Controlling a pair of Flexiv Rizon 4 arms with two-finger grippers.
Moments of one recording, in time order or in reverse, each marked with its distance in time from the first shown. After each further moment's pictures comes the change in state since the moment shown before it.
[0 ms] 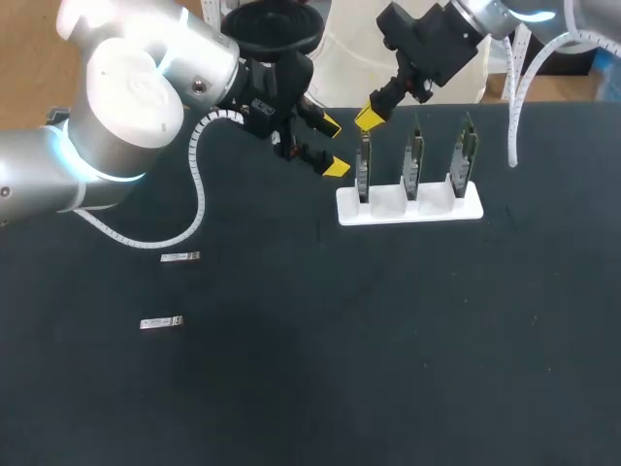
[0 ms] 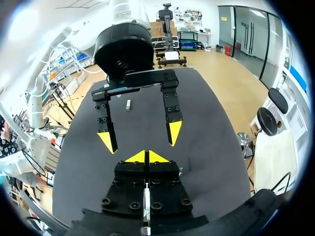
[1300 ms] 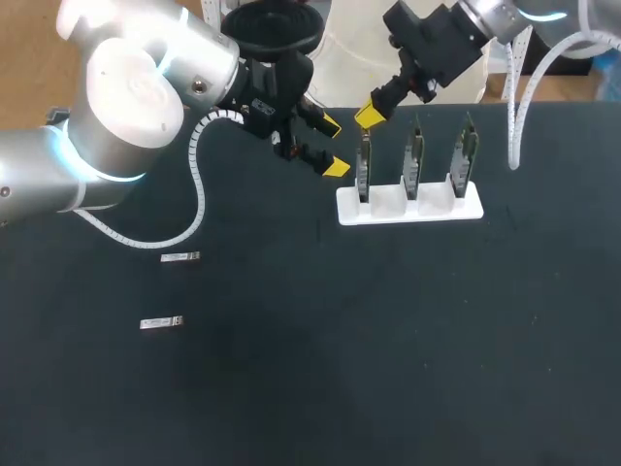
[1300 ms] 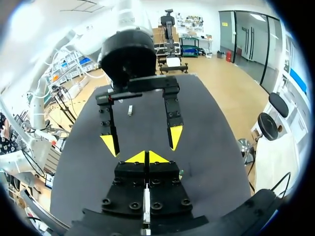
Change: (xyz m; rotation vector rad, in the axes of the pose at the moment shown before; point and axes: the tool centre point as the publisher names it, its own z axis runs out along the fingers) left arm 0.000 0.000 0.000 0.000 0.000 0.000; right arm -0.009 0.003 -0.006 -0.012 -0.086 -0.026
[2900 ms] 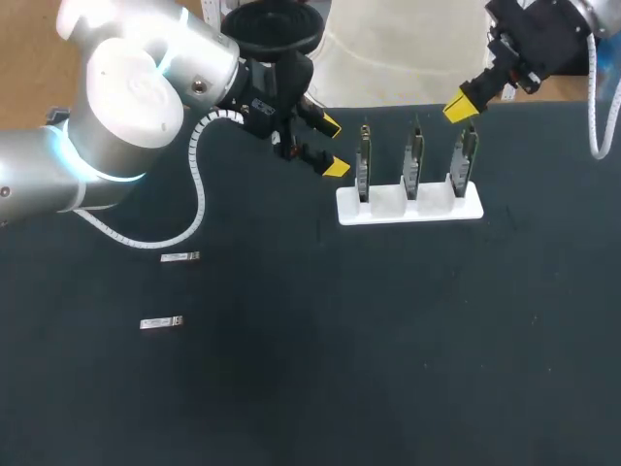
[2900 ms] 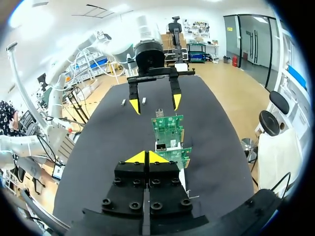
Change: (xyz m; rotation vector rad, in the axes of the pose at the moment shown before) left arm 0.000 0.000 0.000 0.000 0.000 0.000; right arm 0.076 0.015 -0.091 -0.079 -0.036 -0.016
